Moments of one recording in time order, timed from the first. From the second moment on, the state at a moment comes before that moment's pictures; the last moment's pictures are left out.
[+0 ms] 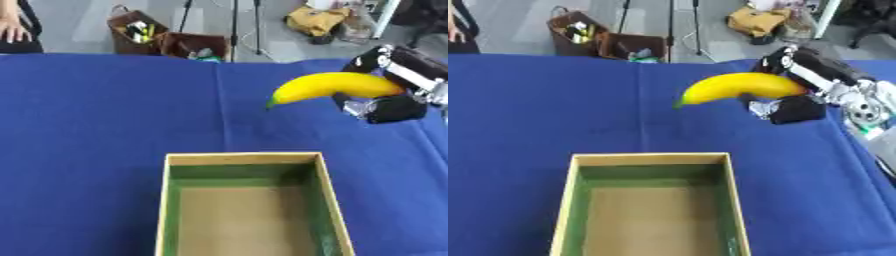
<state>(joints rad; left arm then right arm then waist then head) -0.33 0.24 -0.01 -1.98 -0.33 -0.17 0.32 -0.68 -0.96 0.13 -1.66 0.38 0.00 0.27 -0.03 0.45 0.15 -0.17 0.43</state>
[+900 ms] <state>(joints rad) -0.33 0.24 -0.01 -1.98 -0.32 -0.17 0.33 -0.66 -0.96 0.19 -1.88 0.36 0.09 0.33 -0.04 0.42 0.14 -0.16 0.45</state>
